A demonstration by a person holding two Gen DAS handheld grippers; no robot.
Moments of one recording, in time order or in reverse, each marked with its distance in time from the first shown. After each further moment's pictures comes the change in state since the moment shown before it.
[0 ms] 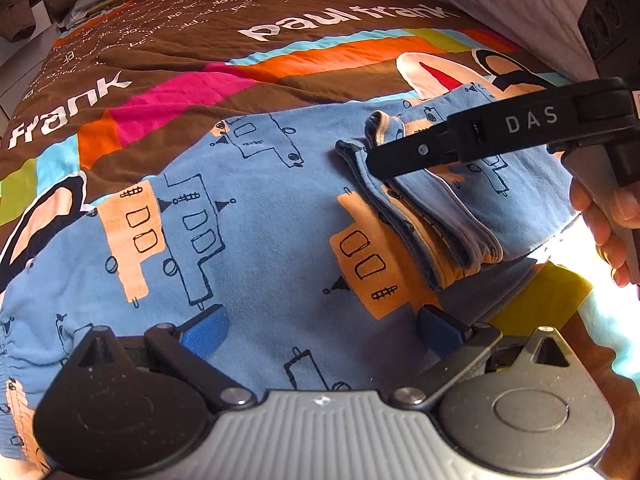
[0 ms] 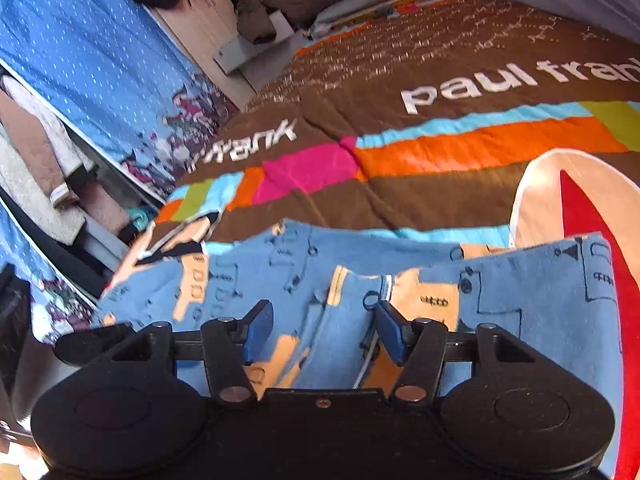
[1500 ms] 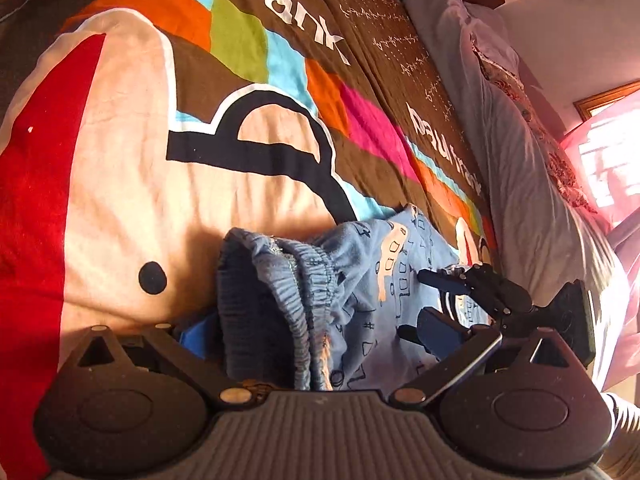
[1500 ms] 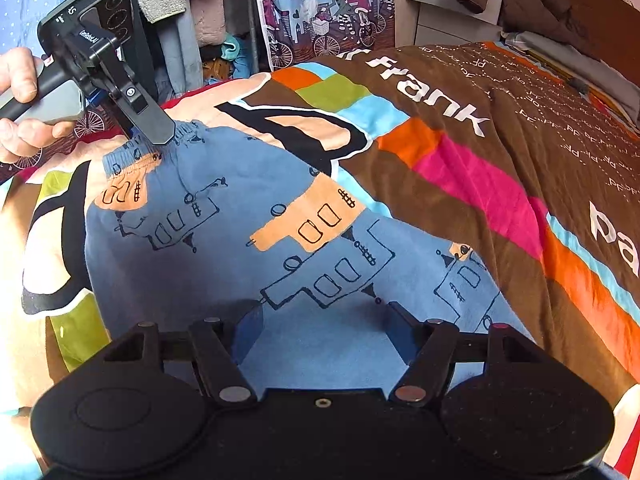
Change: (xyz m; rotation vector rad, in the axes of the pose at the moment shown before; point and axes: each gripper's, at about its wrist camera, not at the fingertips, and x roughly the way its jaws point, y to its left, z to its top) left arm -0.029 0.284 -0.075 -0.699 -0.054 -0.560; right arm 0.079 0.138 -0.009 -0.752 0.164 -0.011
